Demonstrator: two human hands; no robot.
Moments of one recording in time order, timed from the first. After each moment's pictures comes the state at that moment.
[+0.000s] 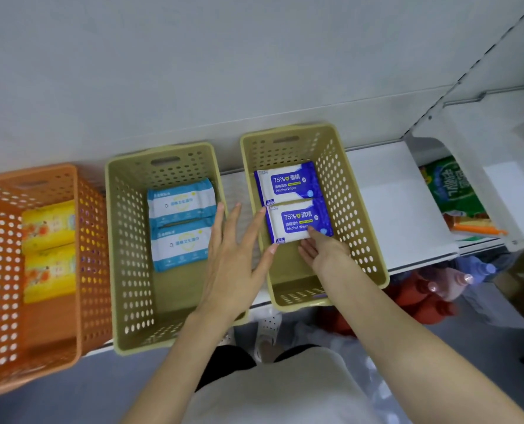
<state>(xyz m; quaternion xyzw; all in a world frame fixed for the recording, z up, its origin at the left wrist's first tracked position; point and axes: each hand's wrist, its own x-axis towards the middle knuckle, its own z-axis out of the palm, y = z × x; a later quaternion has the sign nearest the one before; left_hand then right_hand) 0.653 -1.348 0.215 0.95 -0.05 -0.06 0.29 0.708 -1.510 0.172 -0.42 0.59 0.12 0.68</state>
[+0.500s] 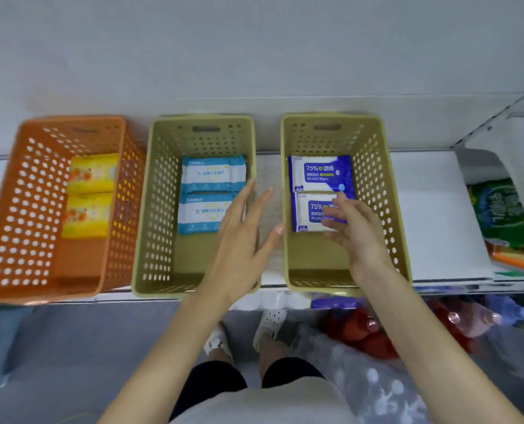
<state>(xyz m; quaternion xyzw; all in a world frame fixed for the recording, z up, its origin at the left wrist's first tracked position) 0.632 -1.338 0.236 0.90 0.01 -0.01 0.43 0.690 -1.515 0.236 -0.64 0.31 0.15 0.68</state>
